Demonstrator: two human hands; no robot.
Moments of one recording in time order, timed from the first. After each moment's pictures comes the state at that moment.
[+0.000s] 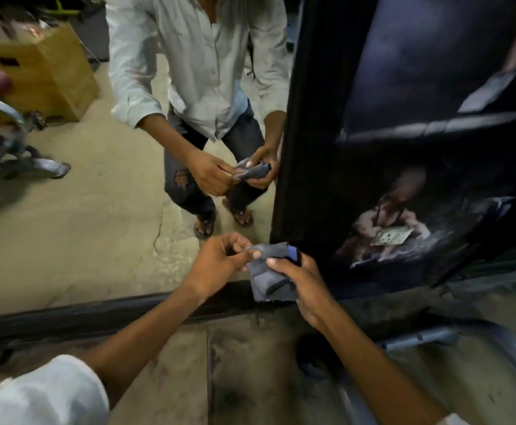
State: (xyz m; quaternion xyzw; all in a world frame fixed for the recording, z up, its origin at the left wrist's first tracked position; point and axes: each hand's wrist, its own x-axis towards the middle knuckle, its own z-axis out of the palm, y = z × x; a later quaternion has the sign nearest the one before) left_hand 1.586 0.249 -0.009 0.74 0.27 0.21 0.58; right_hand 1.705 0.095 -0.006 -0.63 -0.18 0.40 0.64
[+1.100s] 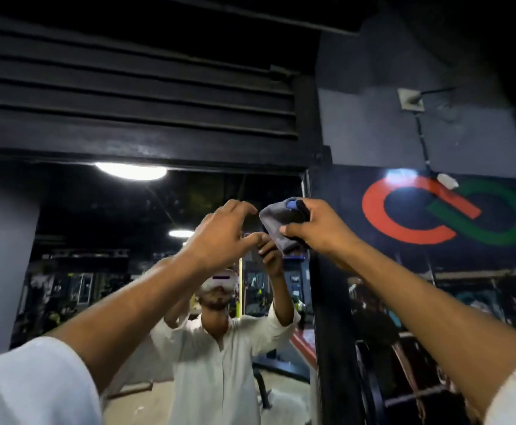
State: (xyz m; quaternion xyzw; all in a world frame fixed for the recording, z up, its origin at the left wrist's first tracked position) left_hand 1.510 0.289 0.933 0.85 0.06 0.51 -0.09; right_hand 1.667 0.136 0.940 -0.56 -0.59 -0.18 0.55
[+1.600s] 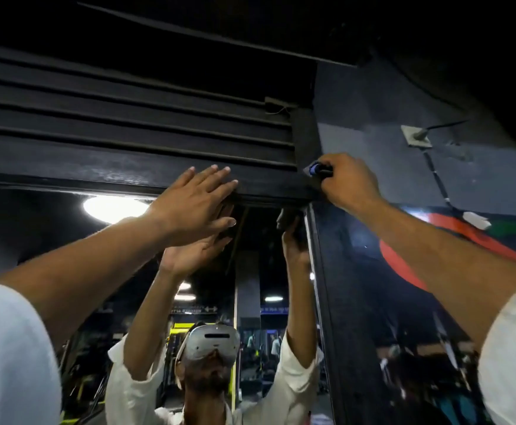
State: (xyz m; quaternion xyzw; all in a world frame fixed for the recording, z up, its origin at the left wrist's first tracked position) left_hand 1.545 0.372 1.065 0.77 0.15 0.46 -0.42; right_hand 1.766 0.159 1.096 -0.59 -0.41 -0.53 0.45
